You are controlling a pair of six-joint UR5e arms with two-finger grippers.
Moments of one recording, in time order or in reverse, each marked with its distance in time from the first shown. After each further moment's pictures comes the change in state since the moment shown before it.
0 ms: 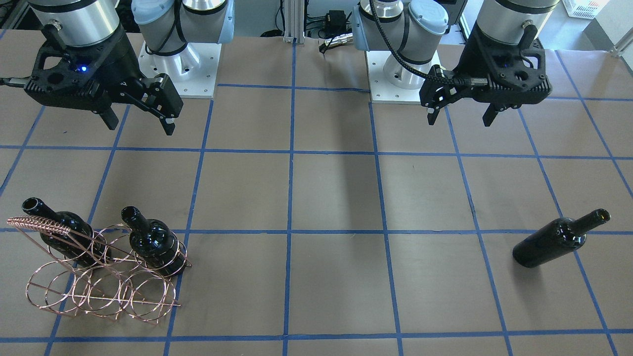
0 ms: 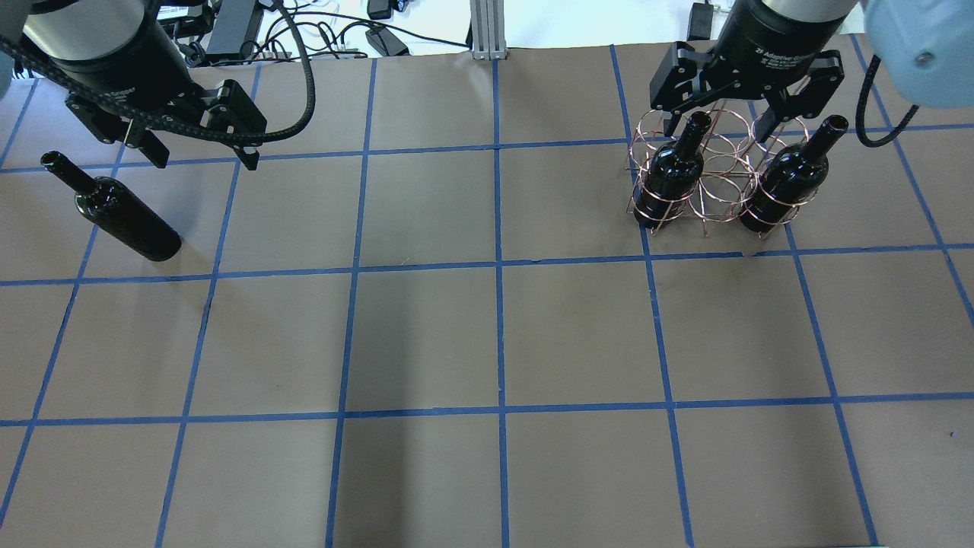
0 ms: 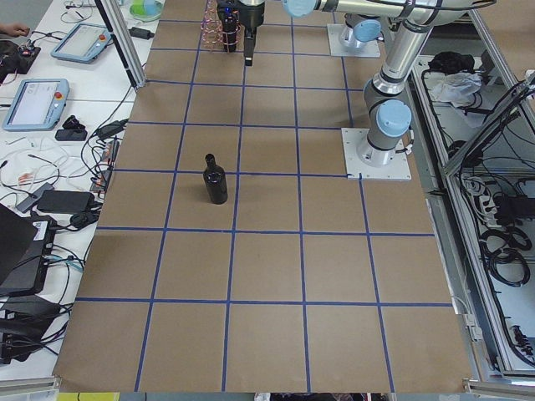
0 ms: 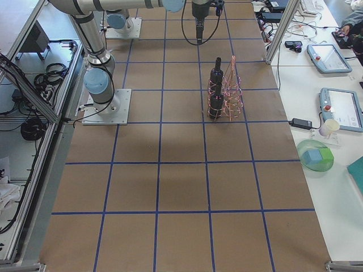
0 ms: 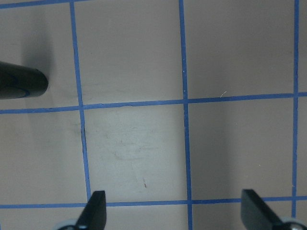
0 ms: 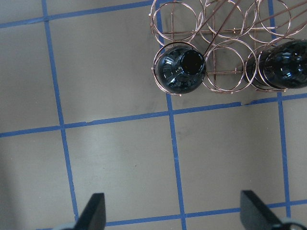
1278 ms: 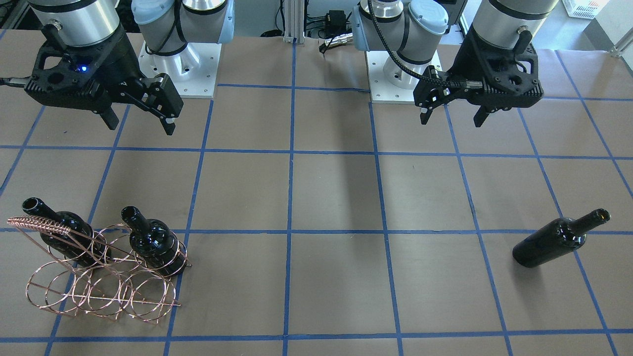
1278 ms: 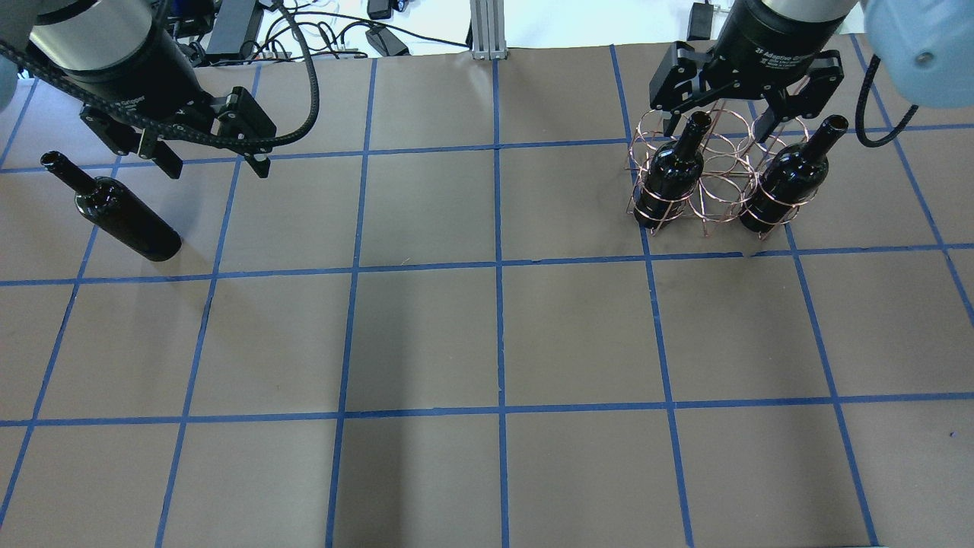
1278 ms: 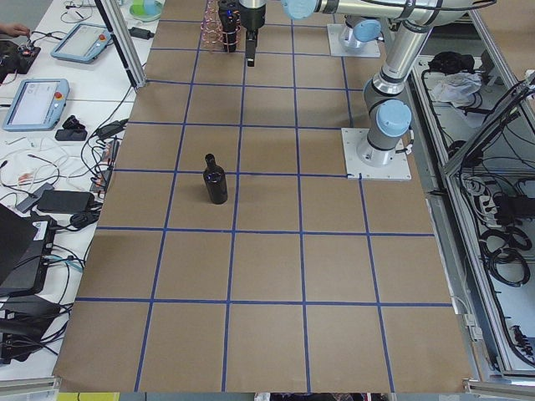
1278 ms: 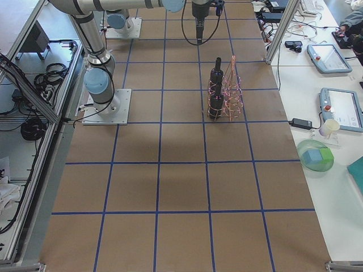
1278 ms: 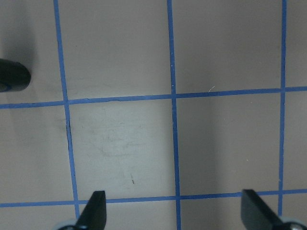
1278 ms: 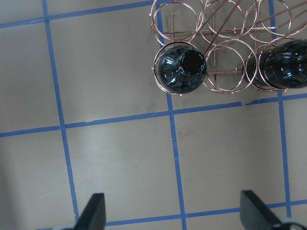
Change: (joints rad) left arm 0.009 0.003 -0.015 -0.011 -0.041 -0.007; right arm 0.000 0.000 0.000 0.000 0.001 0.000
